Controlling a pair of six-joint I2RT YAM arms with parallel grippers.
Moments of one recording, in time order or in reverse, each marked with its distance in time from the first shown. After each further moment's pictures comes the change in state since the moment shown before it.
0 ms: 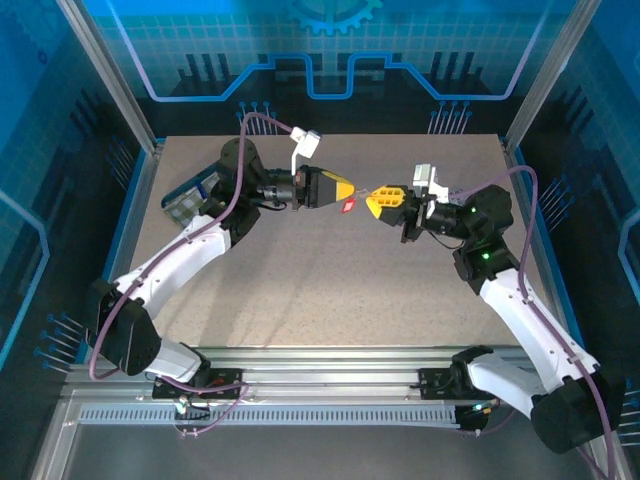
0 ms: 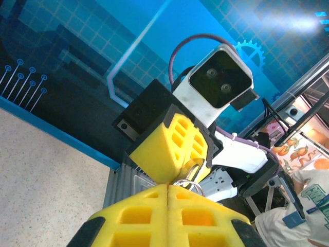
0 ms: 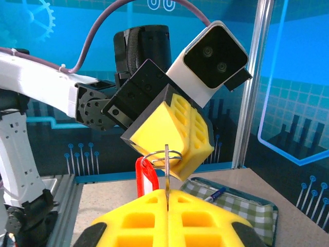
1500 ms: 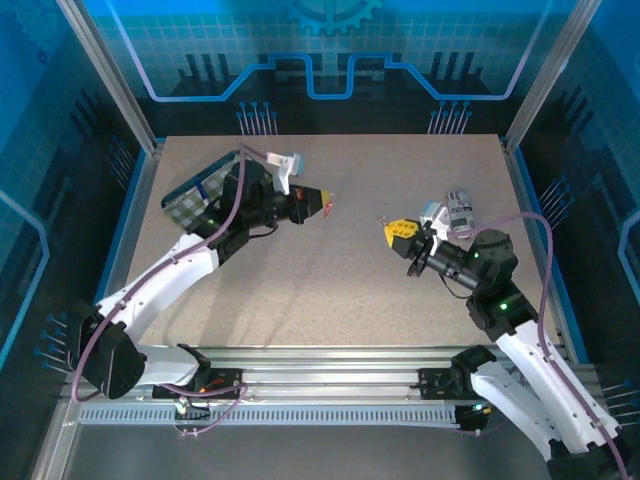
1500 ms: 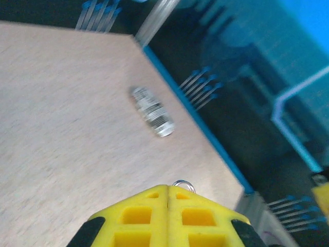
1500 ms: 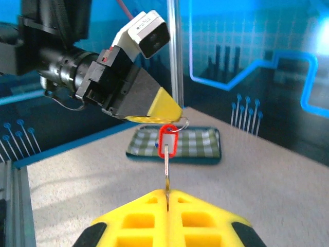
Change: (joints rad) left arm -0.026 -0.140 -0.166 -0.519 -0.713 0.325; right arm 0.075 -0.361 -0.225 -0.417 0.444 -0.073
